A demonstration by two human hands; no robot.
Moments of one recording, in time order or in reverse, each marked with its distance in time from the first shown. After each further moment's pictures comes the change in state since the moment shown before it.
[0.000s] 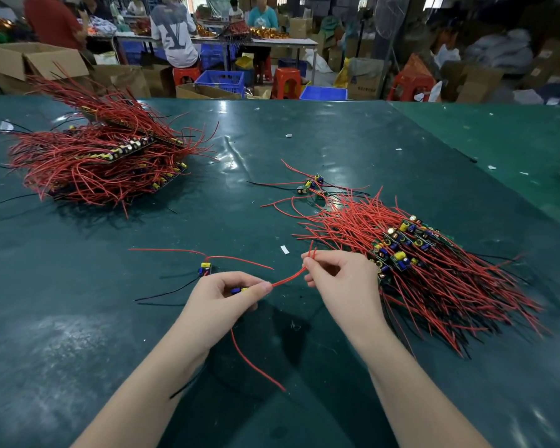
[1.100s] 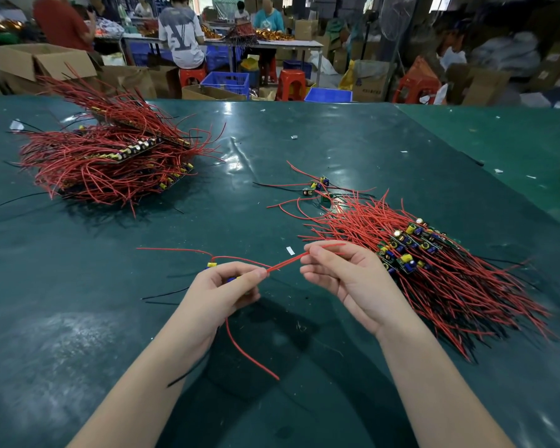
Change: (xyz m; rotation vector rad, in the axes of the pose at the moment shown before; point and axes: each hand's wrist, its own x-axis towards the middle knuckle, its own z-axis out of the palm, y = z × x) left_hand 0.001 0.010 -0.006 -0.308 -0.024 -0.046; right_hand 0.007 -0.020 -0.017 0.862 -0.363 0.289
